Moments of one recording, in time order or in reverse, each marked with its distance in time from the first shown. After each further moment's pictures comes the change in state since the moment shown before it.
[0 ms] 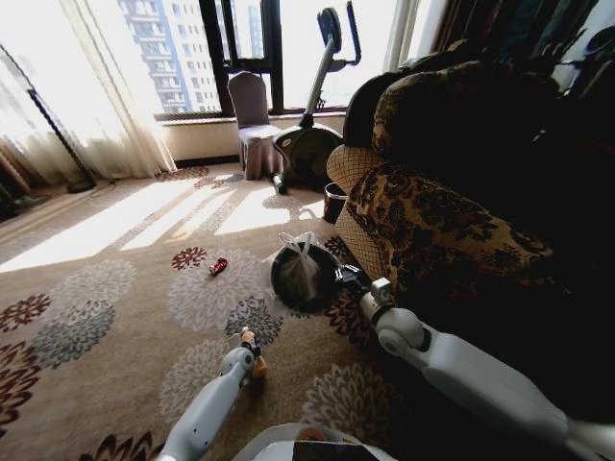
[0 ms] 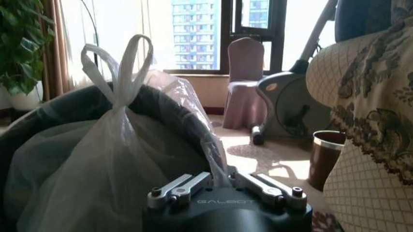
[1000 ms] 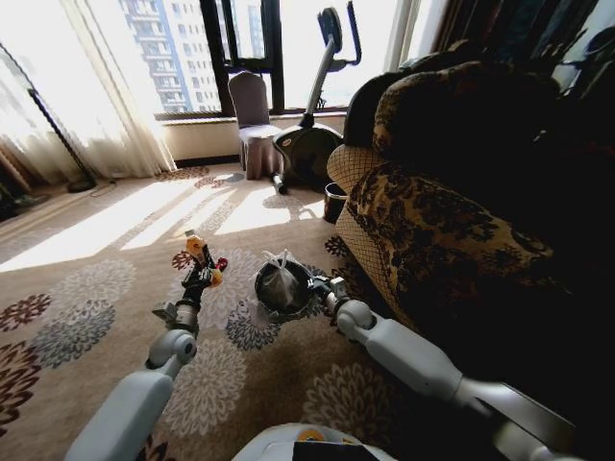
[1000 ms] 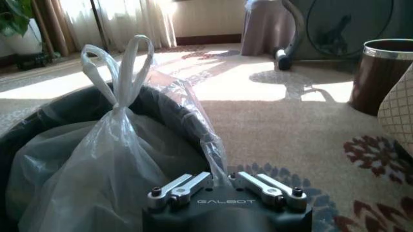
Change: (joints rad) left arm 0.188 0.299 -0.297 -0.596 0.026 -0.572 0.555; right arm 0.168 0.353 -0.156 -0.482 0.064 -0.145 -0.087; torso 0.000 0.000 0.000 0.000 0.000
